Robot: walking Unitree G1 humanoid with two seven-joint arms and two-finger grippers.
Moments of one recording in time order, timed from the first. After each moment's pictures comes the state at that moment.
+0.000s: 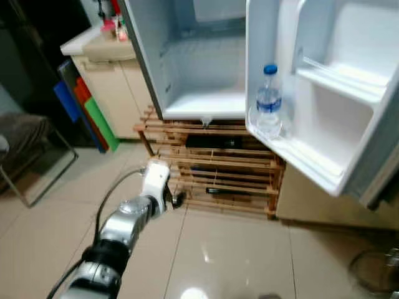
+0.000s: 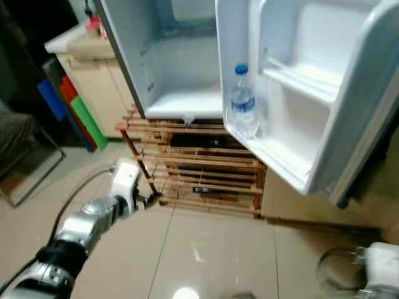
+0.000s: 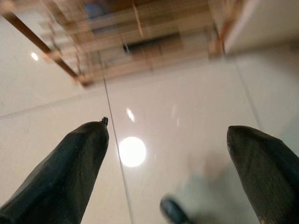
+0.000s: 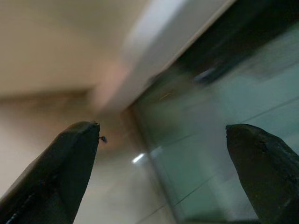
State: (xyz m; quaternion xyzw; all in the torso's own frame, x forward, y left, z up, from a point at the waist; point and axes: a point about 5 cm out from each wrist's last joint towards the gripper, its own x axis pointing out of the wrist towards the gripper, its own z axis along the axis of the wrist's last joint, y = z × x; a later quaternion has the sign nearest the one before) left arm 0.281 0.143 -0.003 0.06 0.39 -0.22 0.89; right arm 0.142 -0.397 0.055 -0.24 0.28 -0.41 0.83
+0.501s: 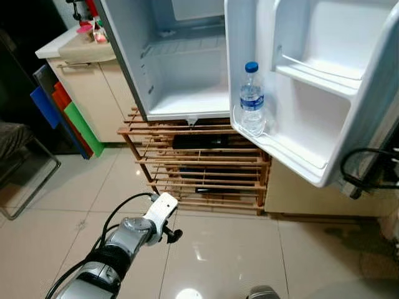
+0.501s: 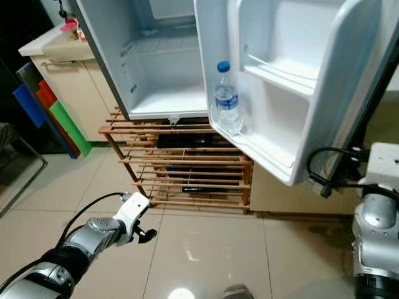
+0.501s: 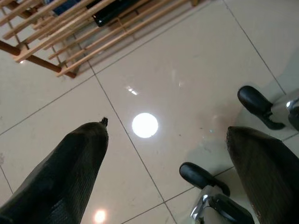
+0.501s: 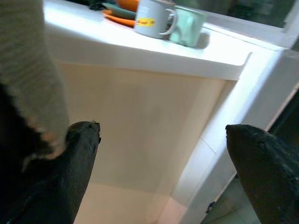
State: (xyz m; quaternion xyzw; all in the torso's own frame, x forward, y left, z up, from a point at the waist) left arm 0.269 0.148 -0.024 0.15 0.43 -0.27 0.85; right arm 0.258 -0.330 0.141 -0.18 0.02 -0.27 0.95
